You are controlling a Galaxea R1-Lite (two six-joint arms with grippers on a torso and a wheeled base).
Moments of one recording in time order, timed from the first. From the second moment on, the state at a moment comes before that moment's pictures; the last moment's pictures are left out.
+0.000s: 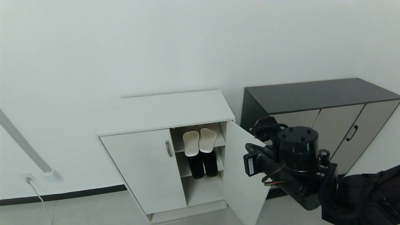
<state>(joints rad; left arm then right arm) 0.00 0.00 0.00 0.00 -0.06 0.00 0.80 1.83 -0.77 -0.82 -0.44 0.05</state>
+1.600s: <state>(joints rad) 0.00 0.00 0.00 0.00 -0.06 0.00 0.40 2.05 -1.13 -0.51 -0.06 0.17</state>
